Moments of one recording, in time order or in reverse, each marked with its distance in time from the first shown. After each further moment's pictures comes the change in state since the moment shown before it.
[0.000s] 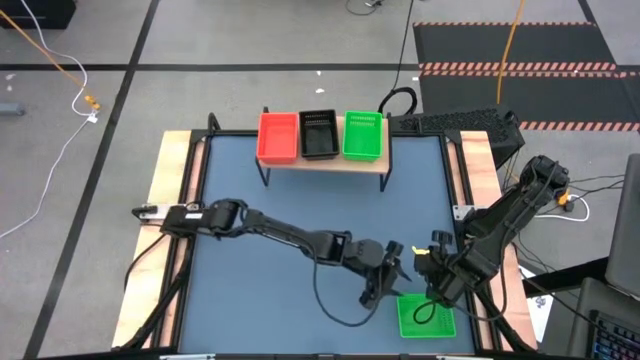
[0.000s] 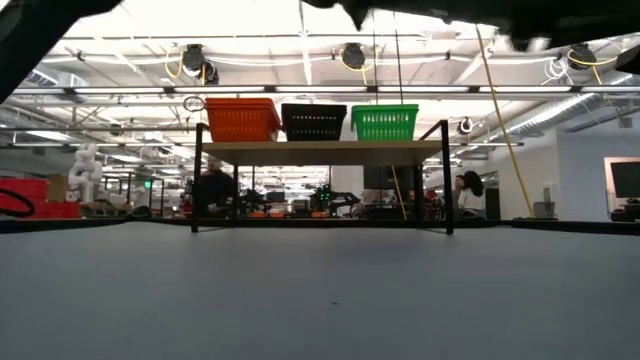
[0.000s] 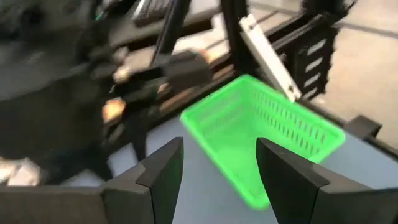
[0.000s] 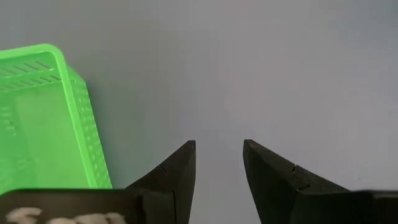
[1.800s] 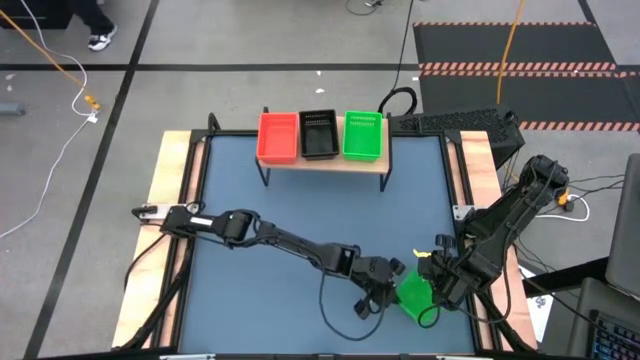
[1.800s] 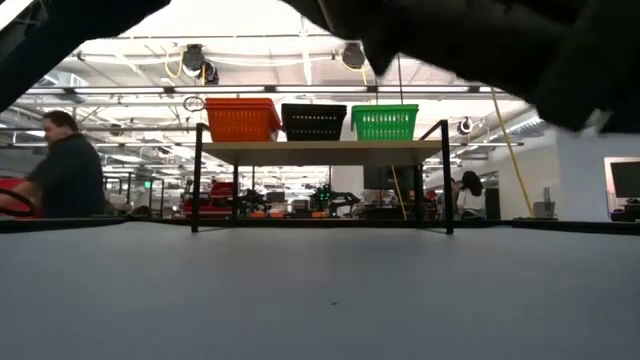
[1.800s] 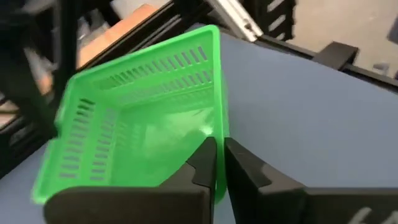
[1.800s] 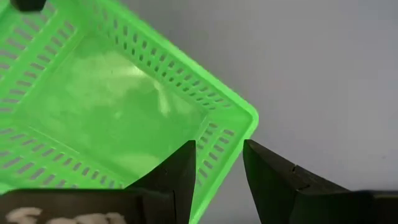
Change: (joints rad) left arm -0.029 0.178 0.160 -0.142 0.060 0.143; right arm 0.034 0.000 0.000 -0.009 -0.096 0.026
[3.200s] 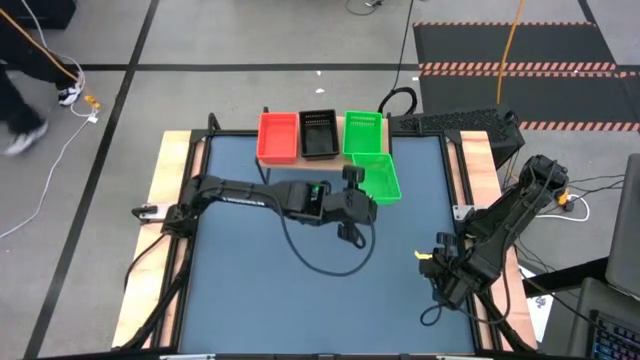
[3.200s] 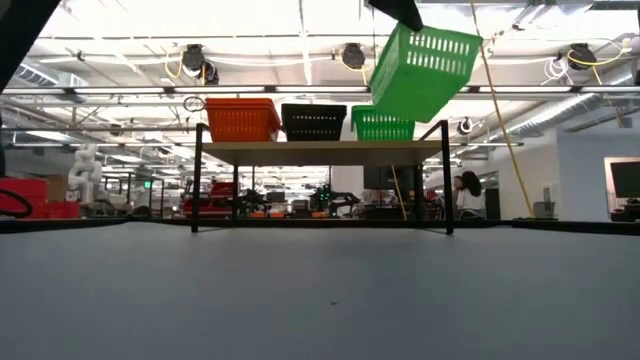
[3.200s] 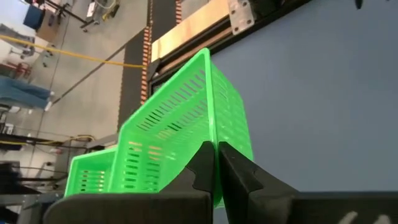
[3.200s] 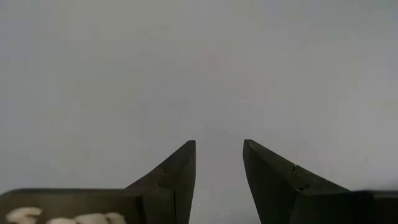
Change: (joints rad) left arm 0.140 -0.484 0.000 -0.668 -0.740 -0.064; right arm 0.025 0.000 -0.058 0.005 0.052 0.009
